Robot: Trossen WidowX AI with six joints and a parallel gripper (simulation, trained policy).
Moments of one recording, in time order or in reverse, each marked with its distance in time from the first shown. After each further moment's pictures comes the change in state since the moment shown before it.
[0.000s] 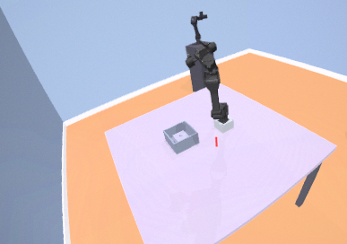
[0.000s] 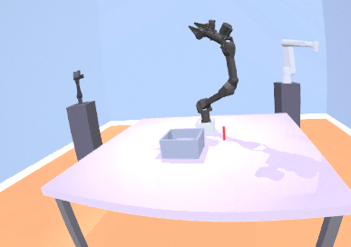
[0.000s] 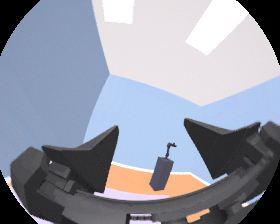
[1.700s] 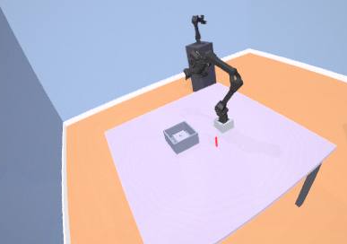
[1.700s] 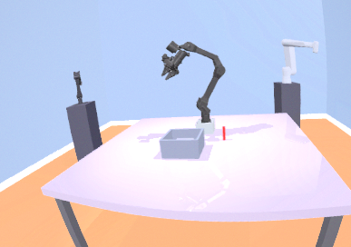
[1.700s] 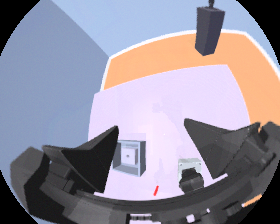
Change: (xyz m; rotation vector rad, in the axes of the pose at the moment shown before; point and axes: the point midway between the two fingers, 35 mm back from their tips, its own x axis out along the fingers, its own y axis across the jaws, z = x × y) arm 0.038 0.069 -0.331 0.681 1.411 0.416
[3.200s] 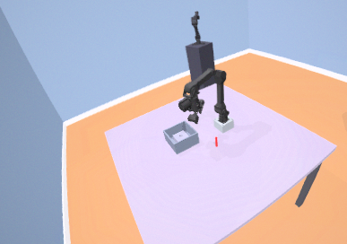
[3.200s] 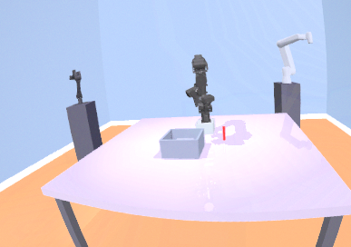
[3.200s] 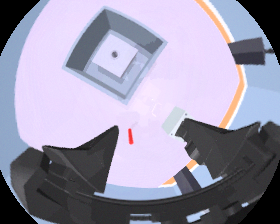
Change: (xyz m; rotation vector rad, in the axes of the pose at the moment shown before) arm 0.034 0.074 -0.284 -0.742 0.693 -0.233
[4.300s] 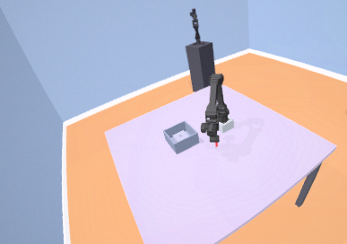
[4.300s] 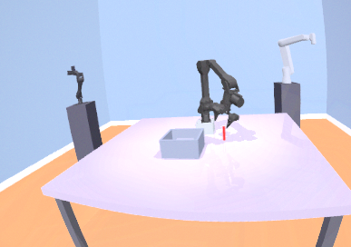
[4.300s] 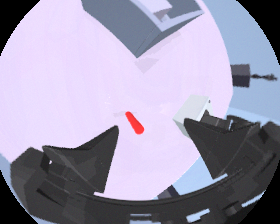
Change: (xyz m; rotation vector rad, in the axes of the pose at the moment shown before) arm 0.095 0.049 -0.118 -0.230 -0.091 -0.157
